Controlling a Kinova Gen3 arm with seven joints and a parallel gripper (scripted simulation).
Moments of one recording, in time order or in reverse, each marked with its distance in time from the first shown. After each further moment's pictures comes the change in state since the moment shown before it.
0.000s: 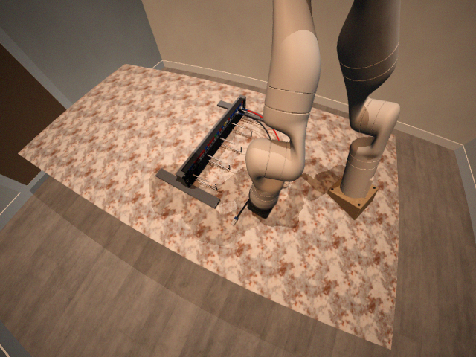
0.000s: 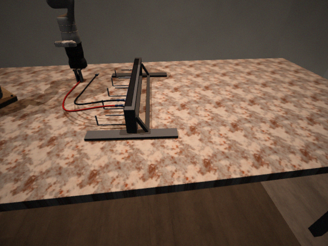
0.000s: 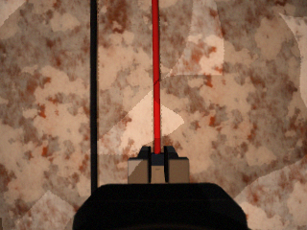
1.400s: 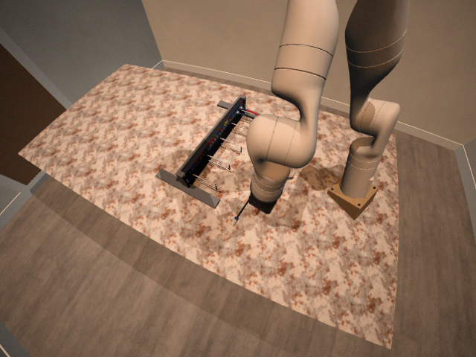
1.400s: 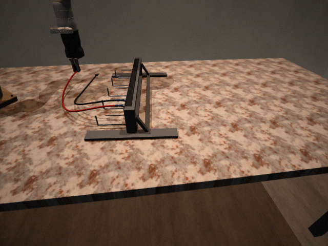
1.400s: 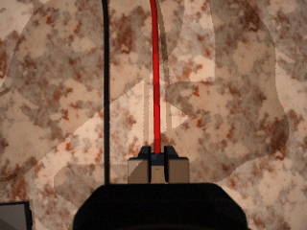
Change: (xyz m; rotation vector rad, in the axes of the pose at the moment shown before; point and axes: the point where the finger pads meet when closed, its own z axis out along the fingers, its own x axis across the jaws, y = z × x) arm 0.001 -0.001 -0.052 0.005 0.002 -0.001
